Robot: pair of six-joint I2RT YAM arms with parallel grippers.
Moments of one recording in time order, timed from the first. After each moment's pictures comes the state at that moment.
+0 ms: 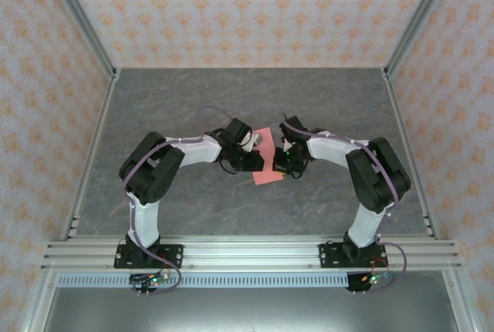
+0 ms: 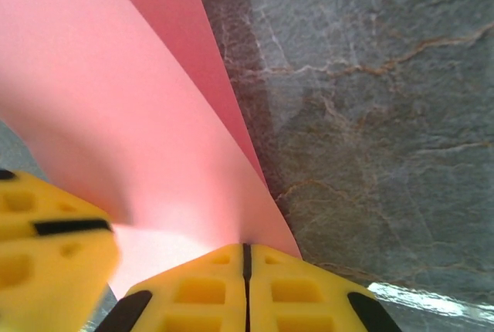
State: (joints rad) left arm -0.57 1.95 1.14 -0.24 0.52 -0.52; right arm 0.49 1.77 1.01 -0.55 -0.32 0.65
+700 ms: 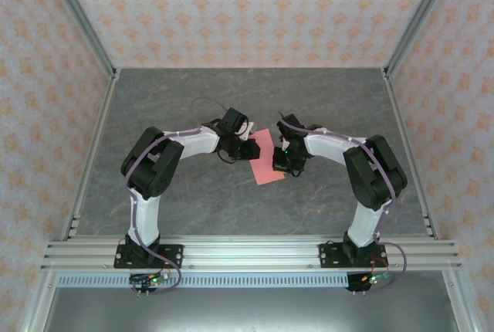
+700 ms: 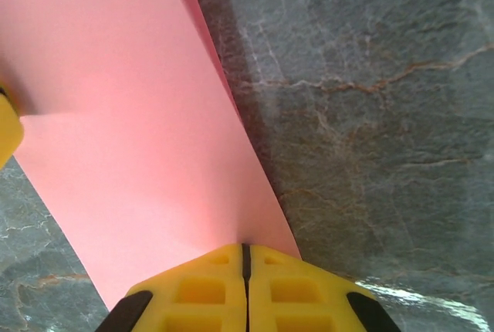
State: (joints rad) left arm -0.52 2.01 1.23 -0.29 0.44 -0.52; right arm 0.50 1.80 1.06 -0.62 -0.28 0.60
